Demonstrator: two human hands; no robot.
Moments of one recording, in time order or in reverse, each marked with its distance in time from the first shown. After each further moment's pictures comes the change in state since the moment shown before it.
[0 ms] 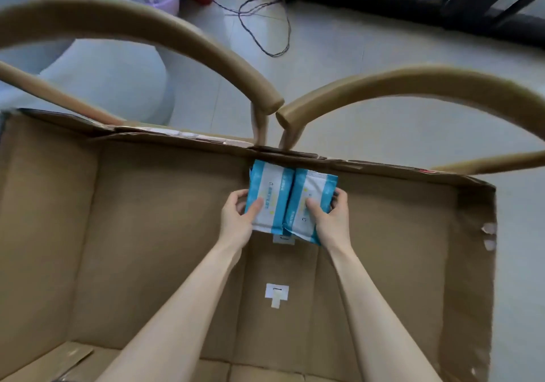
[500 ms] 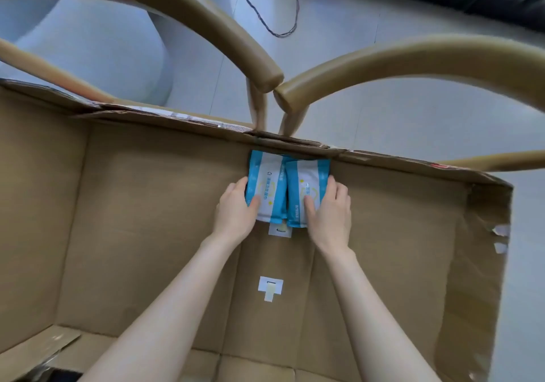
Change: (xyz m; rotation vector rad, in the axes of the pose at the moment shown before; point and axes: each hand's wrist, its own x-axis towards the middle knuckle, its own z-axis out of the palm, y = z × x) left_hand 0.015 -0.009 0.006 0.697 0.011 0.163; right_hand 0.013 0.019 0.004 -0.874 0.066 -0.248
